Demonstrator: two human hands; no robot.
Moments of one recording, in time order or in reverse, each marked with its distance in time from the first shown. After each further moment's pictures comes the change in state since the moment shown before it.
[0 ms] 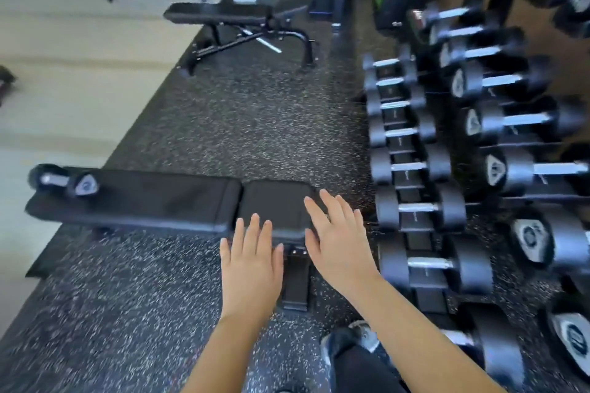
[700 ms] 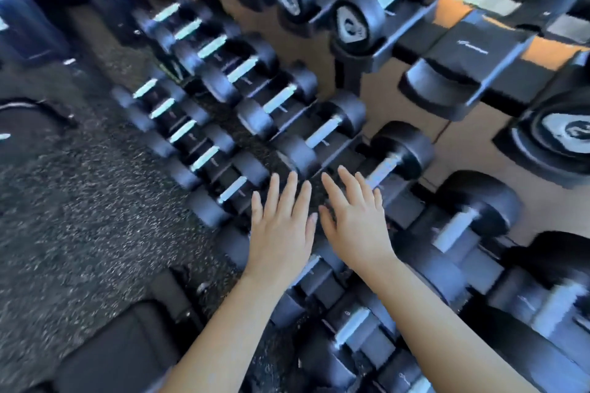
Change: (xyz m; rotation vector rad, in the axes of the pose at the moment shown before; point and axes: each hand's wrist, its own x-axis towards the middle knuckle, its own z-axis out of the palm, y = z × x) left_hand 0.176 0.403 0.068 -0.111 -0.109 1.053; right_hand -0.018 0.356 -0.101 -0.231 0.323 0.794
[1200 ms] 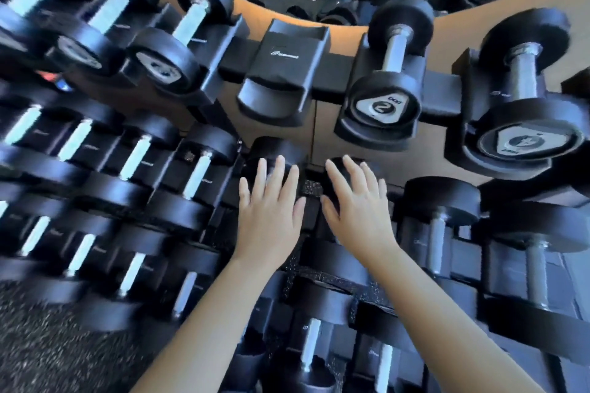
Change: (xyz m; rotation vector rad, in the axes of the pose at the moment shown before) left_hand 0.121 0.142 0.021 -0.134 -0.012 0.506; right_hand -0.019 0.157 -0.066 -0.136 0.149 0.525
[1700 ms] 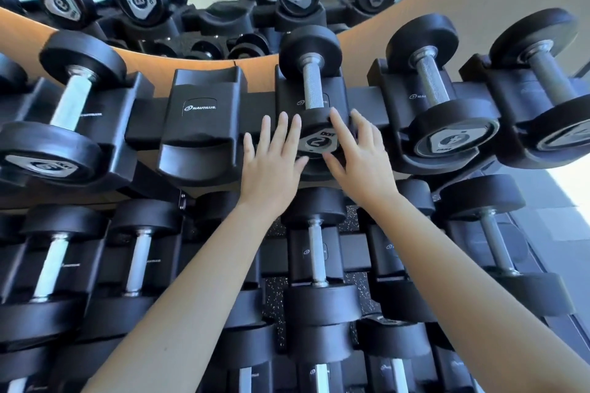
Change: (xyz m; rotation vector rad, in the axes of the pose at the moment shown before) left_hand 0.177 0.036 0.026 -0.019 -0.003 0.352; right_hand 0.102 0.096 -0.022 -0.056 0.296 0.179
